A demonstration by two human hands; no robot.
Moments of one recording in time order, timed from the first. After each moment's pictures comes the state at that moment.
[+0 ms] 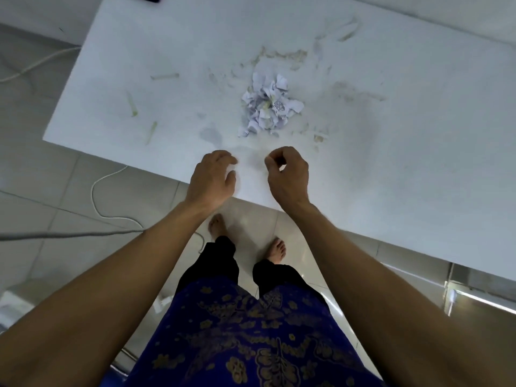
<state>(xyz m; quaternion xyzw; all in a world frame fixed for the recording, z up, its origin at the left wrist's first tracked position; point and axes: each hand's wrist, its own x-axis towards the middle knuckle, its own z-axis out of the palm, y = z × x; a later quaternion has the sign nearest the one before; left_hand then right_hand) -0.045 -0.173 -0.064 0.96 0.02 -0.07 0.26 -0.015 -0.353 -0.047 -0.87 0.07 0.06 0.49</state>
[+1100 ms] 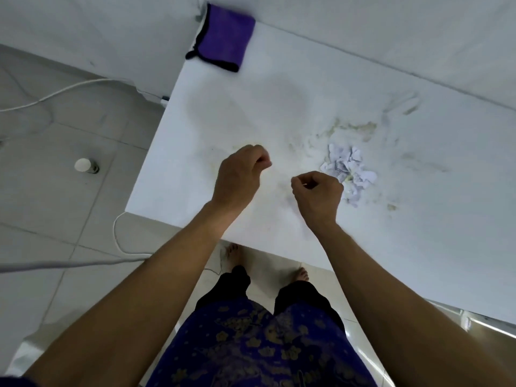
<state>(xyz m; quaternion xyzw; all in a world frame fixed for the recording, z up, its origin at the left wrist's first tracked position) 0.093 0.005 -0.009 0.92 -0.02 0.05 0.39 0.086 -0.166 -0.009 -0.88 0.19 0.04 0.43</state>
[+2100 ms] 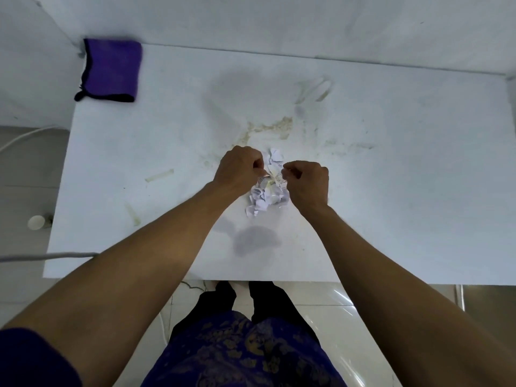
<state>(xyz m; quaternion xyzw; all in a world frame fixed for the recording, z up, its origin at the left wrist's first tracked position) 0.191 -0.170 -0.028 0.93 -0.12 -0.17 0.30 0.139 -0.332 -0.026 -0.89 0.21 0.05 0.39</state>
